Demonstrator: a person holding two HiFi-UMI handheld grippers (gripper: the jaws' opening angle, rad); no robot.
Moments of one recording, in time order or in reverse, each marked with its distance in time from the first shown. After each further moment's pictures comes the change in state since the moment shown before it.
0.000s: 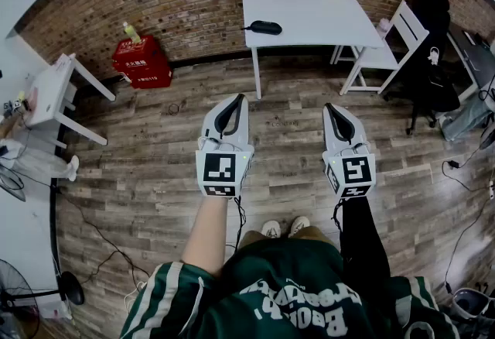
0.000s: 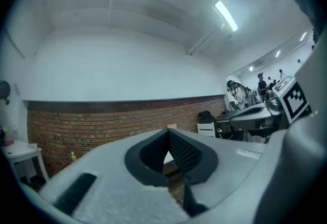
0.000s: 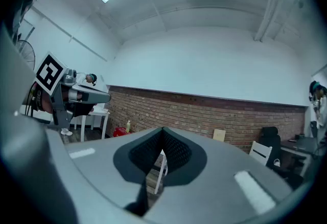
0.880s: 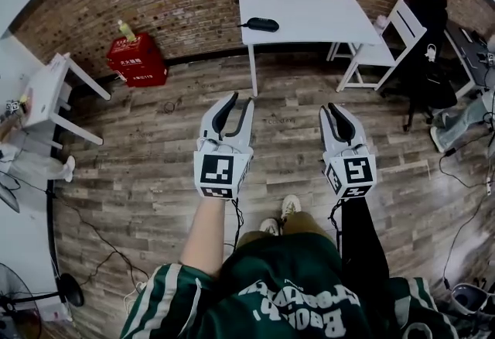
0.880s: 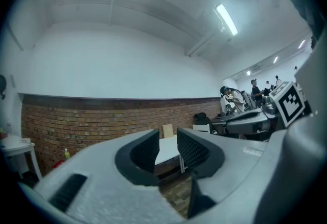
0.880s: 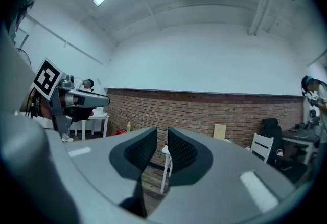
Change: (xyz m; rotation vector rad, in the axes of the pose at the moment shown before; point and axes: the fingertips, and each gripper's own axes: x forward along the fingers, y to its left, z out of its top) left arm -0.001 0.003 -0.015 -0.028 0.004 -0.042; right arm 0.004 0.006 -0.012 0.071 0.004 -0.004
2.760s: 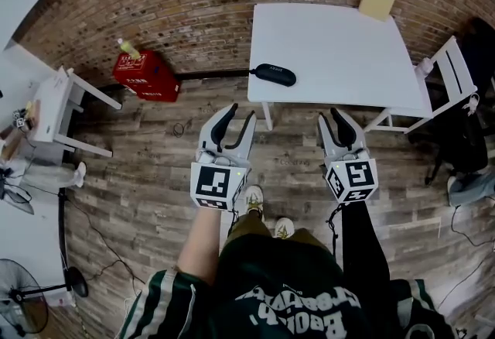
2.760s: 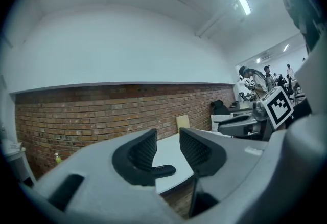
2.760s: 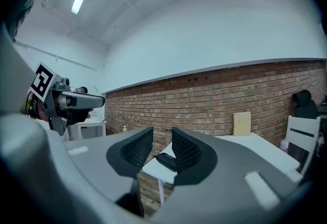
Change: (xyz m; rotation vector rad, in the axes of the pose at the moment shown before) left arm 0.341 0.124 -0.053 0.020 0.096 0.064; right arm 0.355 -0.183 -0.068 0.155 0.023 0.155
